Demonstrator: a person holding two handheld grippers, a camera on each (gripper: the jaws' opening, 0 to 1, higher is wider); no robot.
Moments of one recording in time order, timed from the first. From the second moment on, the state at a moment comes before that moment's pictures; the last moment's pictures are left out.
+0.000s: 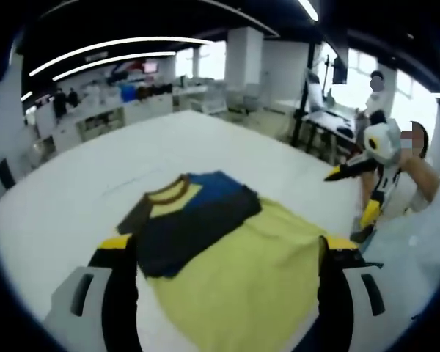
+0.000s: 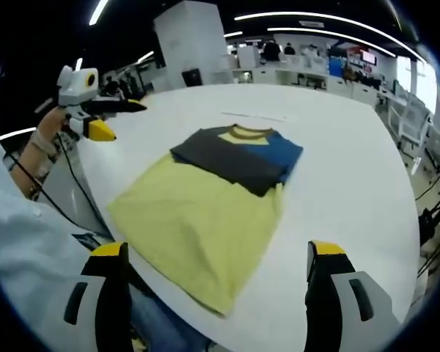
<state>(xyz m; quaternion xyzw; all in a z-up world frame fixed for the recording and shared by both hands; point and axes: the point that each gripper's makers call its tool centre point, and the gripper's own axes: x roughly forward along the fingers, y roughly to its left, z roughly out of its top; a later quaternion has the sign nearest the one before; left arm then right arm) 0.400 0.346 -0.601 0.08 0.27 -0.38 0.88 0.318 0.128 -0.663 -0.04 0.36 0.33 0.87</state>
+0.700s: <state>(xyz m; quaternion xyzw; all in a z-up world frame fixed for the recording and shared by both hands) 0.389 0.359 -0.605 0.08 0.28 -0.36 0.88 0.316 0.122 -0.664 -0.05 0.36 0.33 0.87</state>
